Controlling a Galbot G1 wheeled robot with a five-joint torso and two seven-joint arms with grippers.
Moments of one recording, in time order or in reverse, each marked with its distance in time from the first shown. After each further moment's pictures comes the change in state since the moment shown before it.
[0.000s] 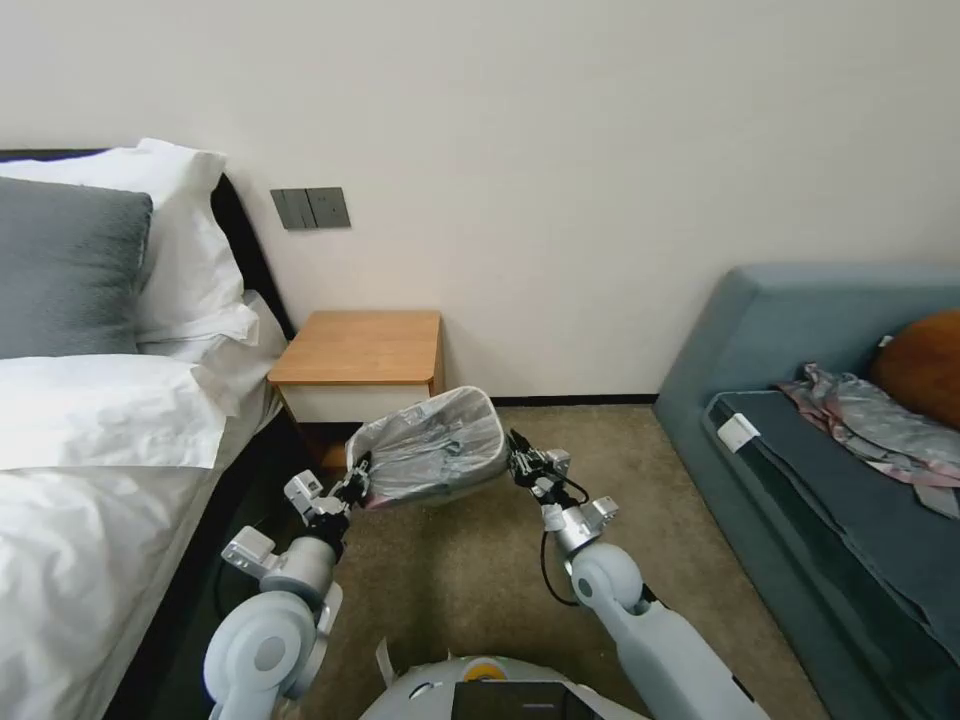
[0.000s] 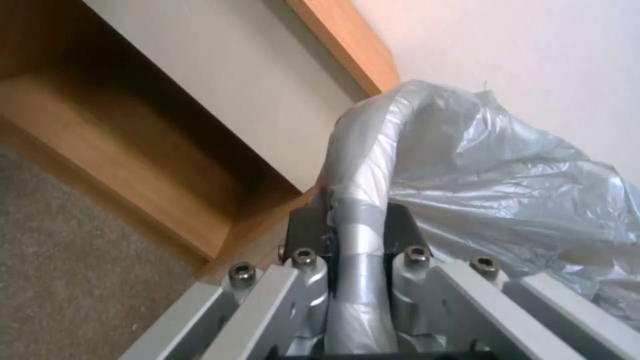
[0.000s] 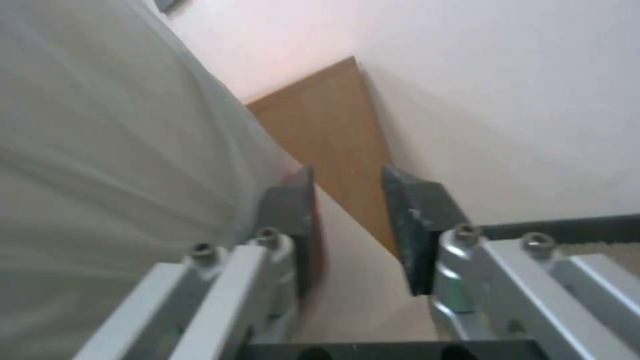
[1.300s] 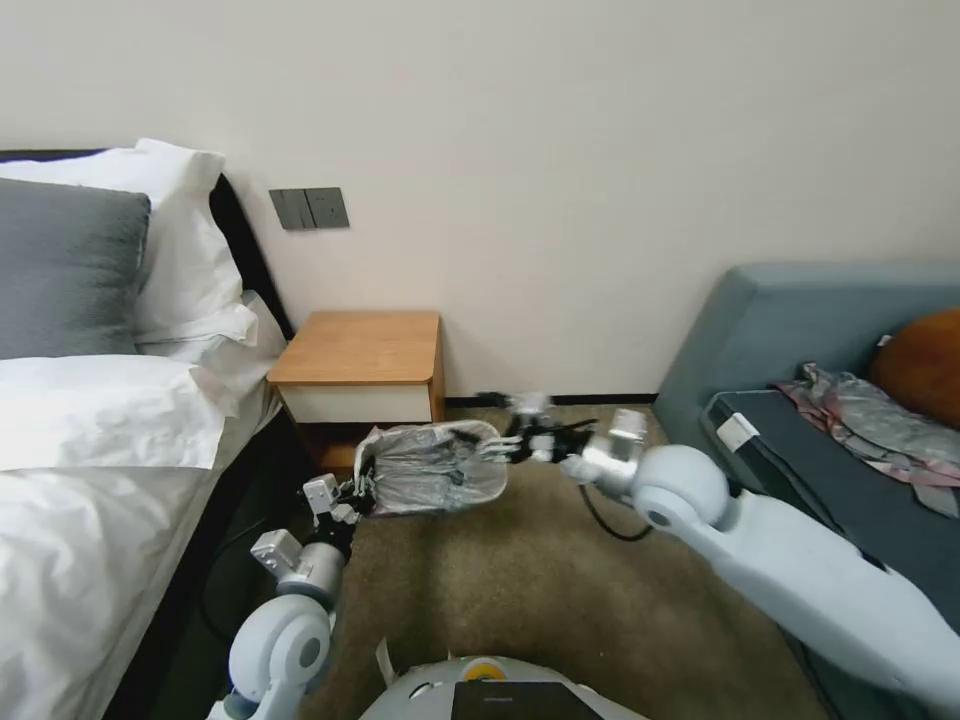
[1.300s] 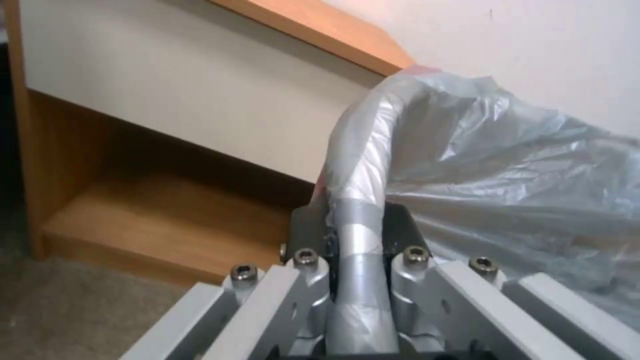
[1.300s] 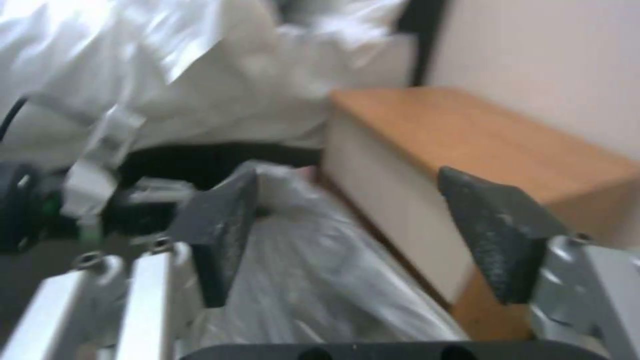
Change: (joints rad) left arm 0.011 0.081 0.068 0.103 0.460 -0.081 0.160; right arm 0.685 -0.491 -0.408 0.295 0.144 -0.400 -0.198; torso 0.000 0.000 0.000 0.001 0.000
